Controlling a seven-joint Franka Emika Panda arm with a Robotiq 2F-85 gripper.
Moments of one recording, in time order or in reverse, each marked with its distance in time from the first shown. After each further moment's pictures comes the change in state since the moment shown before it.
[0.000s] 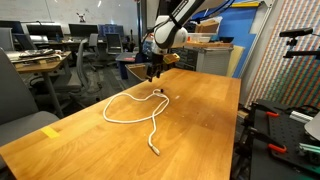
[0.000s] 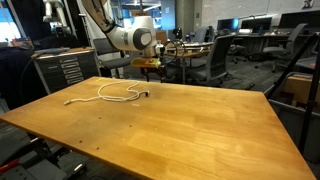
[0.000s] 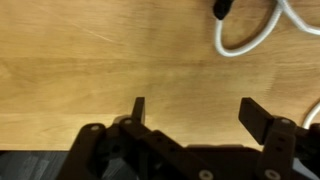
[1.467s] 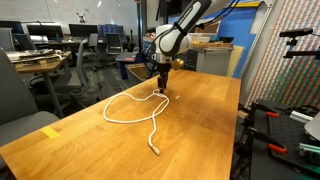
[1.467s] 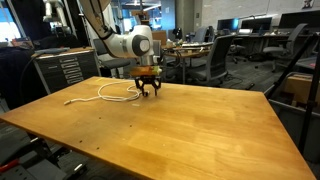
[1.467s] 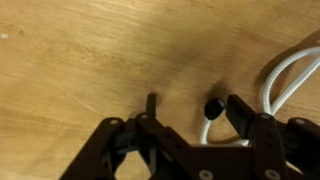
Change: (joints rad) arm -0.041 0.003 0.055 -0.079 -0.120 -0.119 -0.154
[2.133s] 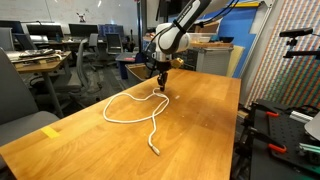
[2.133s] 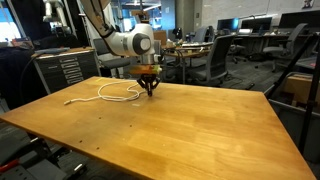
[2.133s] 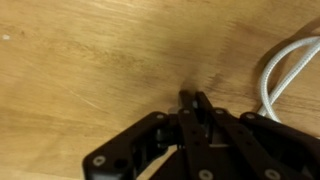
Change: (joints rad) arm -0.008 -0.003 0.004 0.016 0.028 -0.013 0.008
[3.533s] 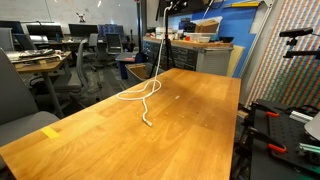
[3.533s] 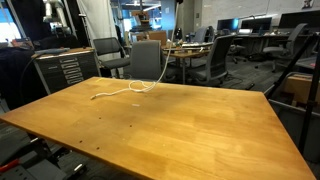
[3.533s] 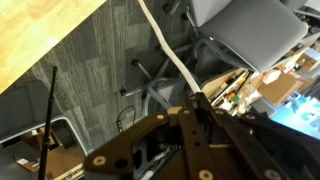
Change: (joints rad) arm -0.283 -0.558 -0.042 0.005 0.816 -0.096 0.059
